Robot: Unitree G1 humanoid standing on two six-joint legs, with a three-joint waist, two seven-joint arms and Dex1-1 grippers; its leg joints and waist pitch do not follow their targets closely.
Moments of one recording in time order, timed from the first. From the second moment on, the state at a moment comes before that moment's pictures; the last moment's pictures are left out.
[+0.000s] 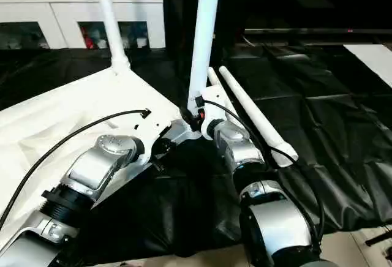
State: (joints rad) left arm -0.57 0.20 -0.31 0.28 0.05 0.68 -0.60; right arm -0.82 -0.07 0.01 1.05 0.12 0.01 0.43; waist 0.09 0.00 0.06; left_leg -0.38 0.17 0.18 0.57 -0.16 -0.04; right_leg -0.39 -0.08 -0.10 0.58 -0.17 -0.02
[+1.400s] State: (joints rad) left arm -0.54 0.38 -0.39 0.20 0.00 0.56 -0.93; right arm -0.57 -0.27 0.16 0.59 0.11 0.20 0.89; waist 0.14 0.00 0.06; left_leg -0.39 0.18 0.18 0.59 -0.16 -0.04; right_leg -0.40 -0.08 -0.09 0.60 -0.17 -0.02
